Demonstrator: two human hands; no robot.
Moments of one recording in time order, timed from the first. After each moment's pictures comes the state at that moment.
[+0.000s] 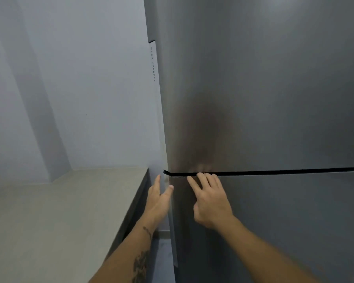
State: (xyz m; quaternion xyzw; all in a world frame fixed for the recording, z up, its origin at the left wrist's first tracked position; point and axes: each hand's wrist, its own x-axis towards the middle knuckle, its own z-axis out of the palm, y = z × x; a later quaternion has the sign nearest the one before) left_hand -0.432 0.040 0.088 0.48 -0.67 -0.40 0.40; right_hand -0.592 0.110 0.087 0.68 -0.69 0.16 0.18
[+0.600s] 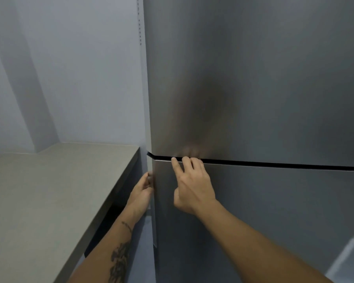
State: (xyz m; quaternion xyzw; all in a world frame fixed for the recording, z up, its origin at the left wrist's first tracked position) left_hand -0.446 0.025 0.035 0.44 -0.62 -0.50 0.42; right_hand -0.604 0.097 0.088 0.70 -0.66 0.15 0.23
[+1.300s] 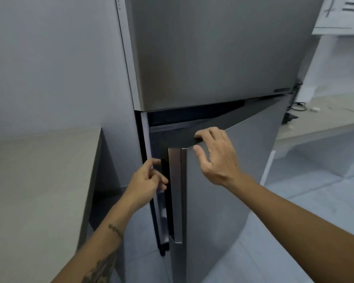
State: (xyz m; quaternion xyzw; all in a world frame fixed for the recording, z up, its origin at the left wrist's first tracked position) left_hand -0.340 0.168 0.044 0.31 -0.76 -0.52 0.26; right_hand -0.536 0.282 0.084 0.57 -0.70 0.38 0.18
